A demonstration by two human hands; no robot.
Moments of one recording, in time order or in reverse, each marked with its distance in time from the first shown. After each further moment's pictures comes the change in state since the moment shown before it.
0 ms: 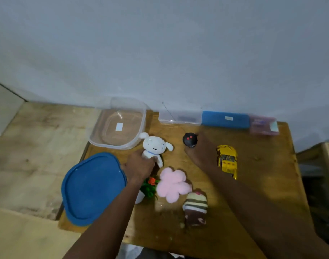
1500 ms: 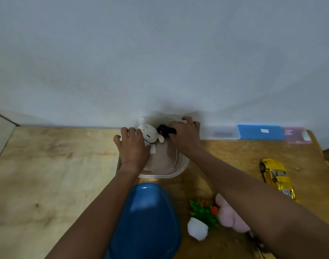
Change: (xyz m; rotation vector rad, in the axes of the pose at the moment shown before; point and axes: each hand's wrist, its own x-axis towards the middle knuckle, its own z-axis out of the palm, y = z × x) left_hand 0.209 -0.056 -0.127 0.651 0.229 0.549; right_hand 0.077 -0.211 0.122 -0.402 0.079 -0.316
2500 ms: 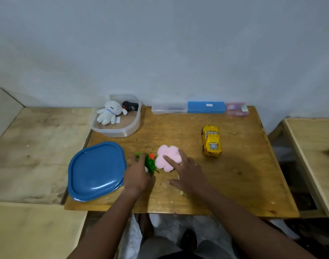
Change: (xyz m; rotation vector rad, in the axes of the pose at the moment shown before) left_hand -0.276 0.184 -0.018 -0.338 -0.299 -0.110; right_hand -0.324 0.182 -0.031 -0.034 -0.292 -0.152
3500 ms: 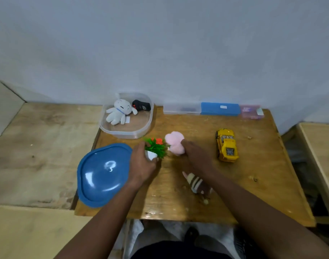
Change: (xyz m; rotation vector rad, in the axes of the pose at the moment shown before) left_hand 0.053 -0.031 -0.036 -0.431 0.225 0.073; right_hand 0.071 -0.025 -0.047 0.190 0.174 0.021
